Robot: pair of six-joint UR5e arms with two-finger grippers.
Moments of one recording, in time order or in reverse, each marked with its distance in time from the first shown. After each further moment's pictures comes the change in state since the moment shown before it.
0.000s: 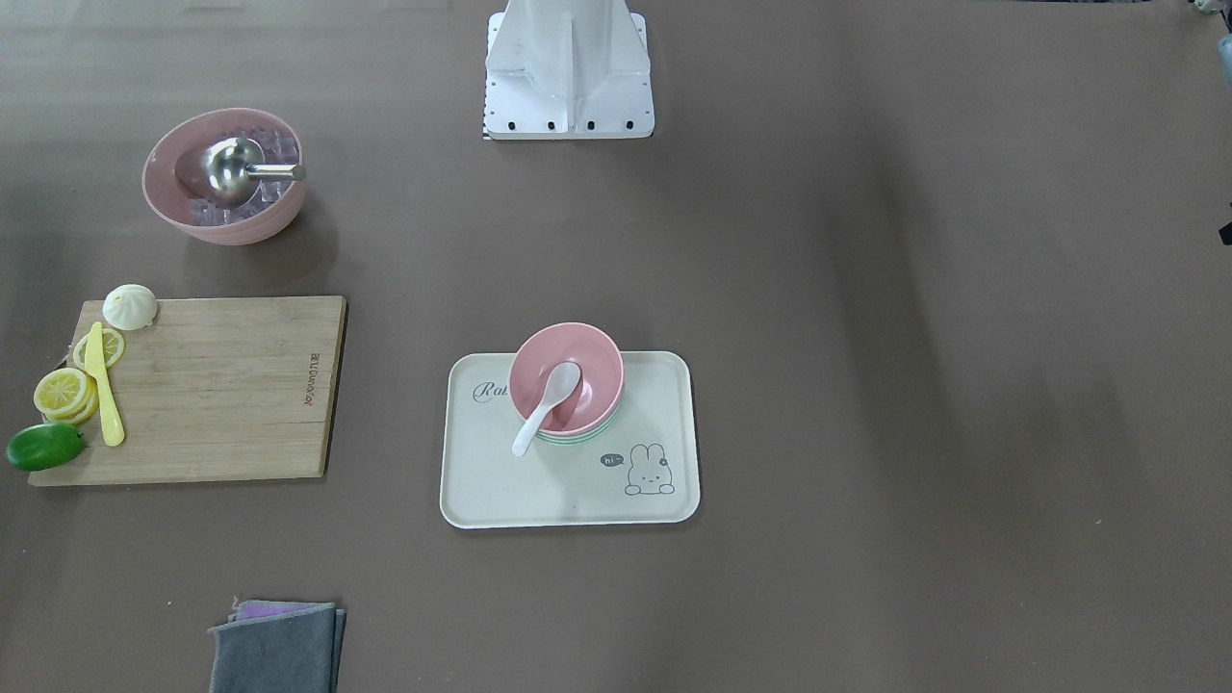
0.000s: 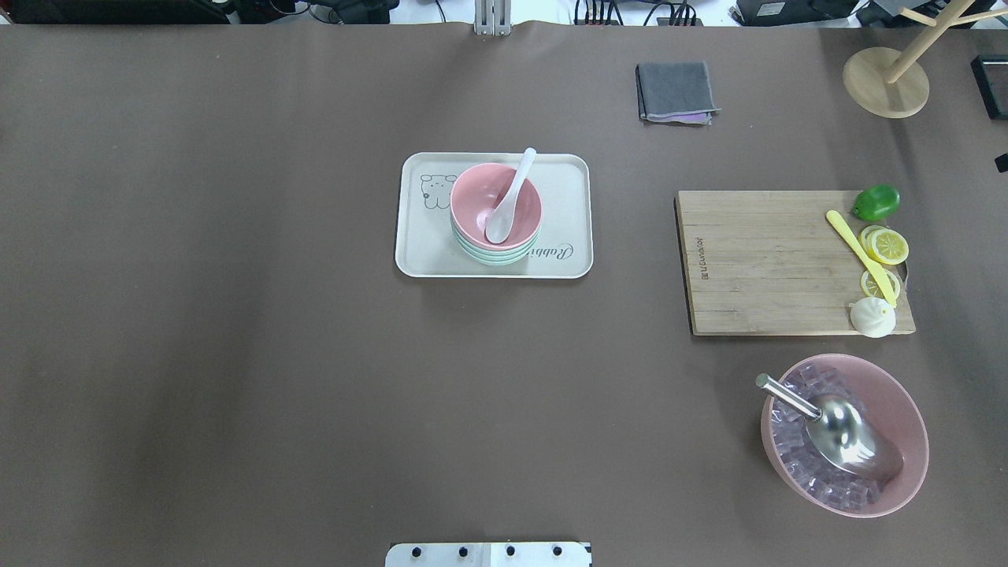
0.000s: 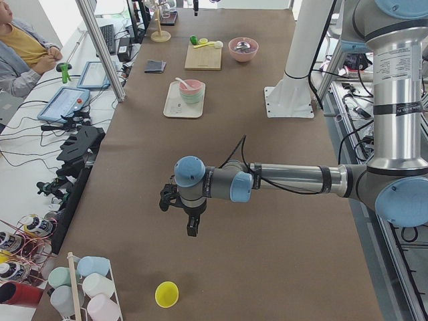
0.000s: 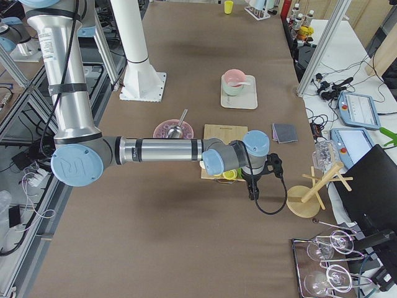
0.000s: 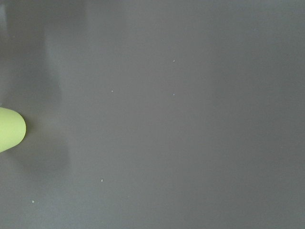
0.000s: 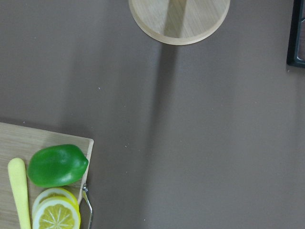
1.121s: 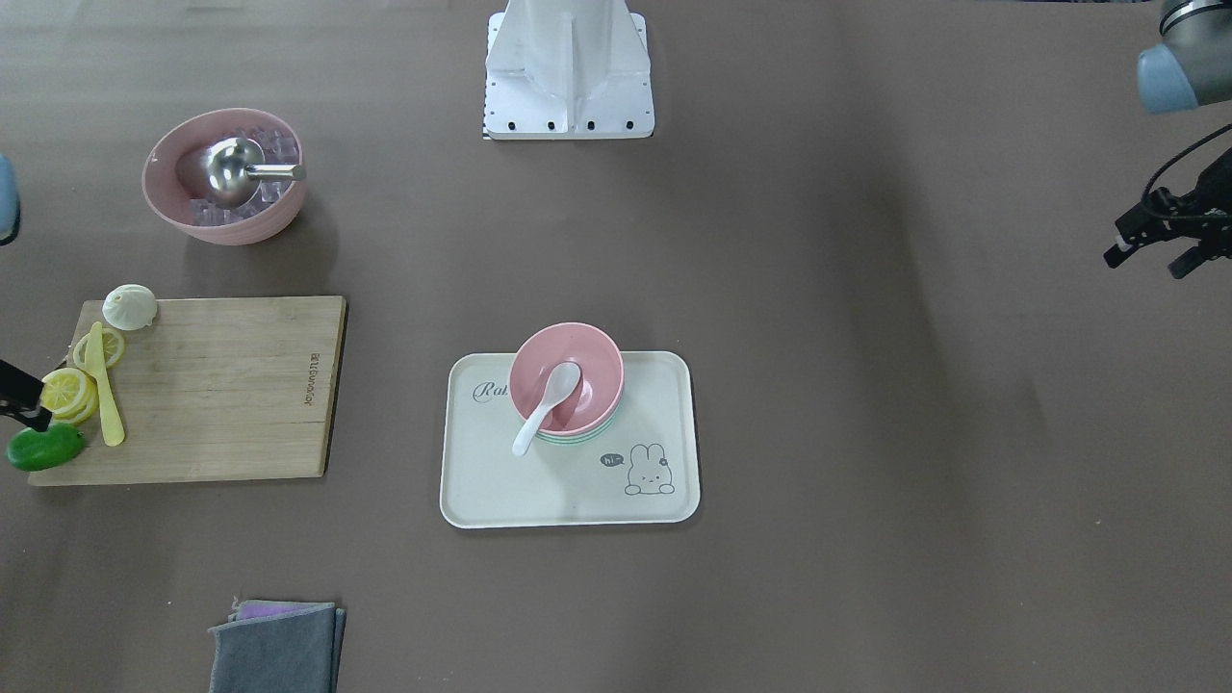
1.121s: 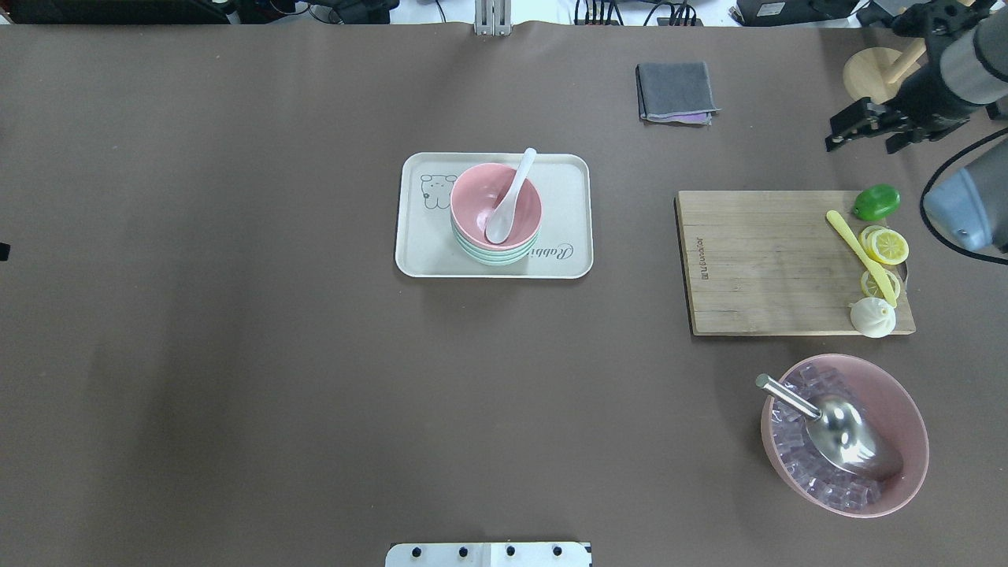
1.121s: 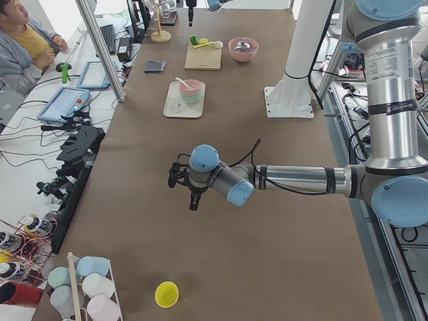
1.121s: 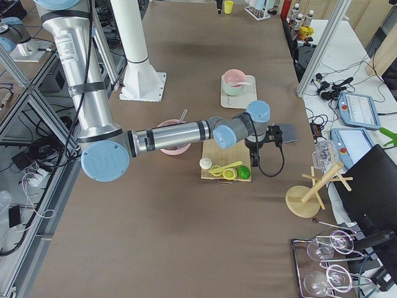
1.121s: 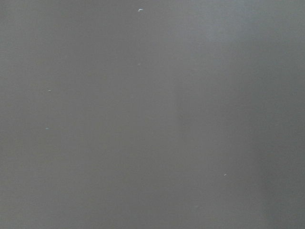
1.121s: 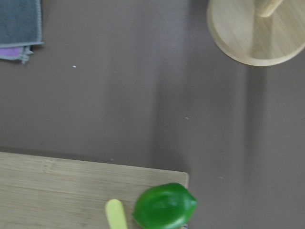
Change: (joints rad) left arm 0.154 0.039 -0.005 -0.452 -0.021 -0.367; right arm -0.121 0.048 0.061 0.046 -0.010 0.249
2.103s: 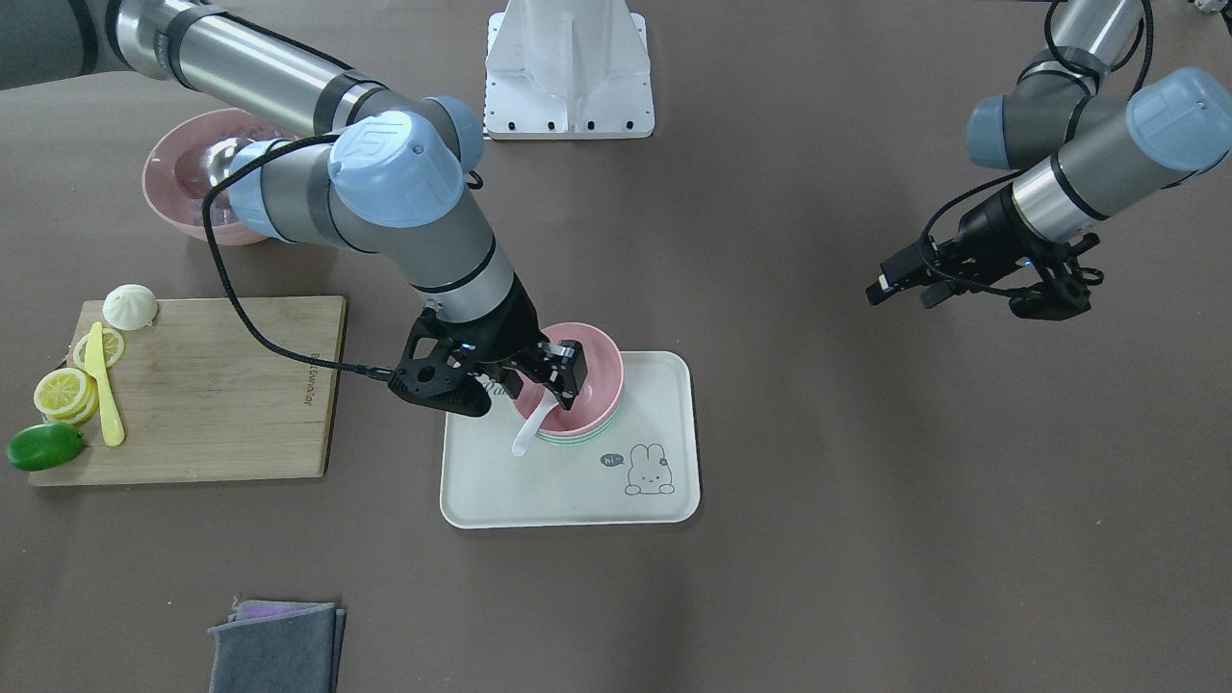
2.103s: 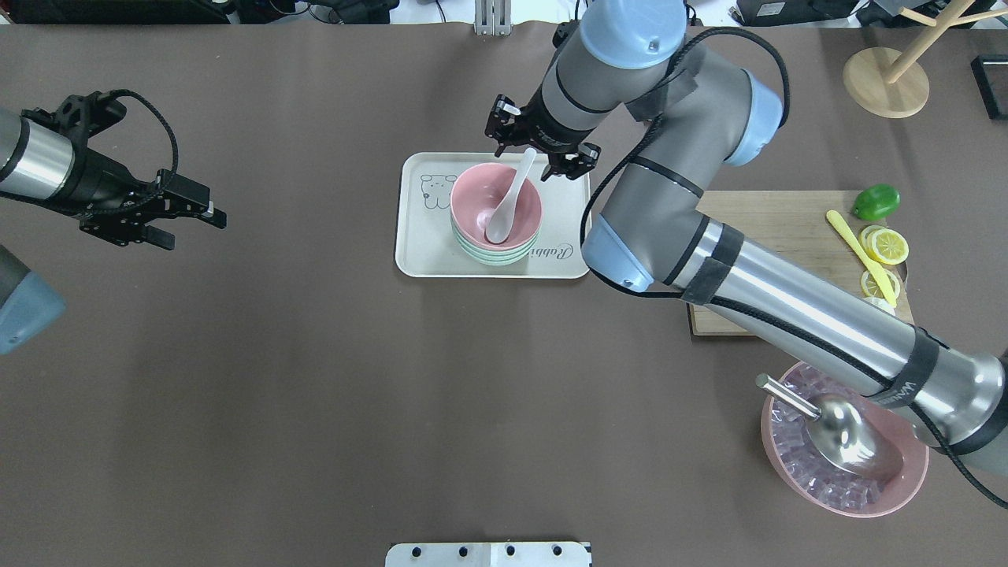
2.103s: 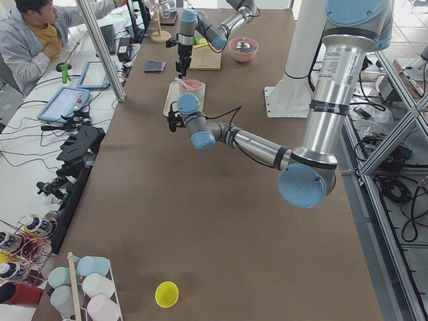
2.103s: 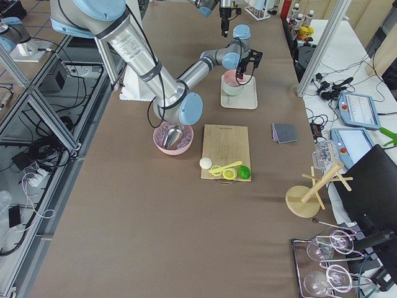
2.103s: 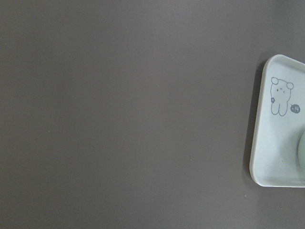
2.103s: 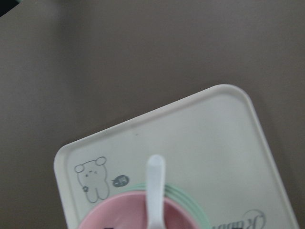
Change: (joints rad) left arm 0.342 -0.338 0.005 -0.166 -0.038 -0.851; right arm -0.524 0.554 -0.036 0.022 -0.234 1.106
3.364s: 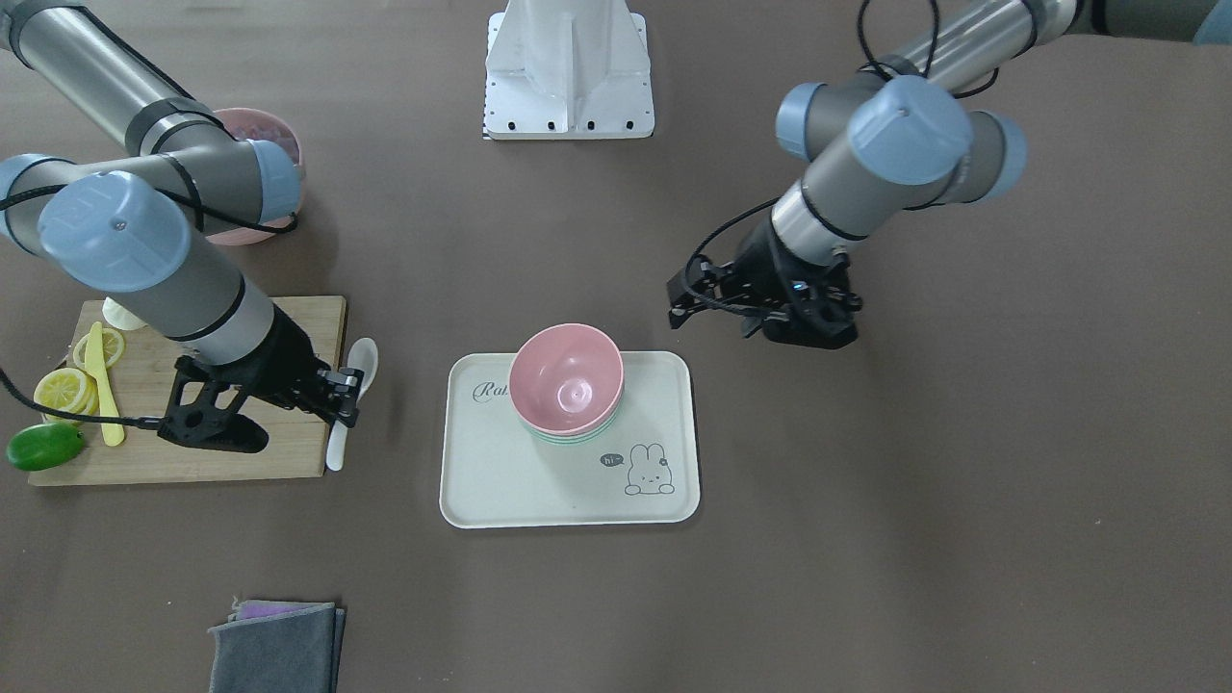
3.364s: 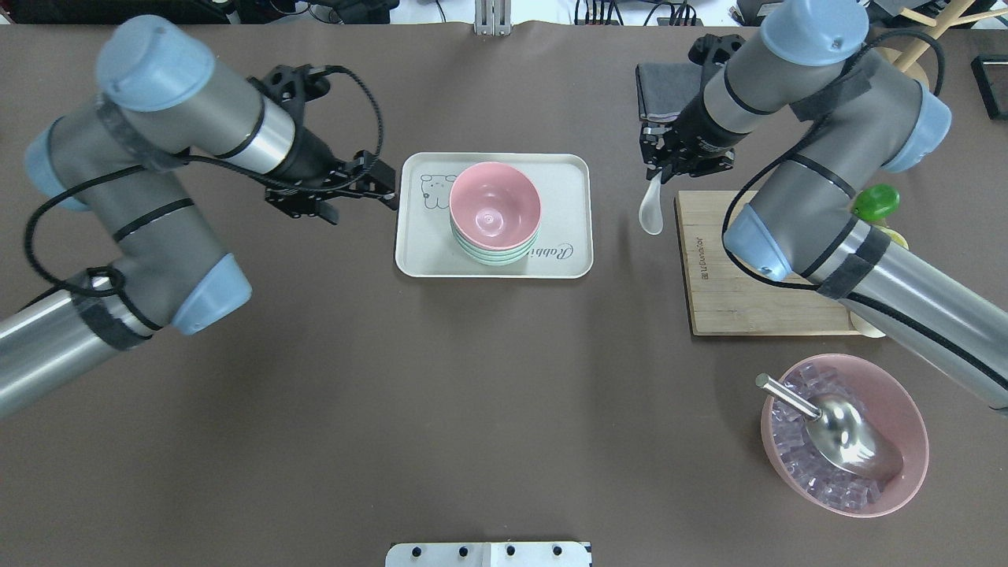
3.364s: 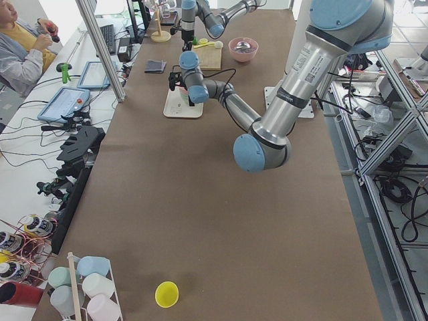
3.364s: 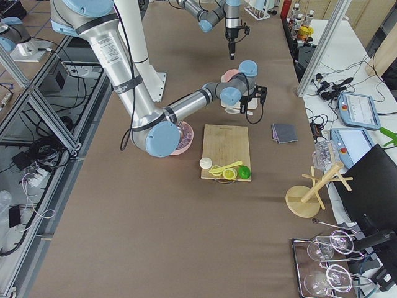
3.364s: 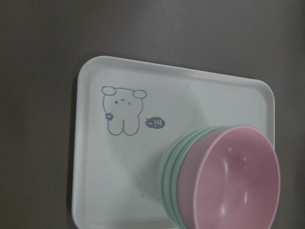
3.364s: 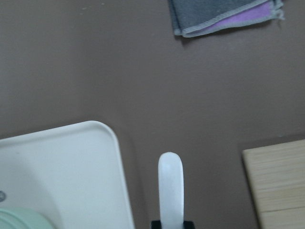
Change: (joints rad) left arm 0.152 -0.299 0.039 0.189 0.098 0.001; right arm 0.082 -0.141 0.026 -0.011 0.079 -0.222
